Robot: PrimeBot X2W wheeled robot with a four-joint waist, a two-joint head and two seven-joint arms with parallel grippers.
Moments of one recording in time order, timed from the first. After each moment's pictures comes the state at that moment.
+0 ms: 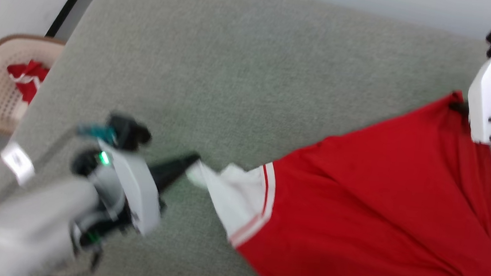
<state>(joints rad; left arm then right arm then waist) -0.84 0.71 -1.22 0.30 -1.29 -0.13 -0.08 -1.15 -0.58 0.88 0.75 1.00 0.13 0.75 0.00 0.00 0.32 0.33</state>
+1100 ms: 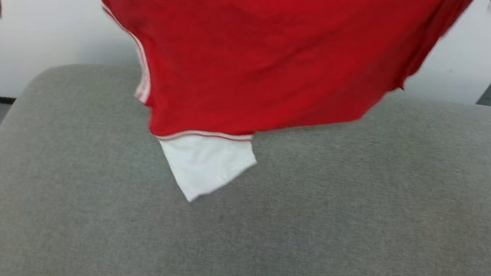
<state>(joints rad) -1.65 0.69 -1.18 0.71 -1.16 -0.13 0.13 -1.47 -0.52 0.93 0.76 1.02 0.13 0.34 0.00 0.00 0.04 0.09</state>
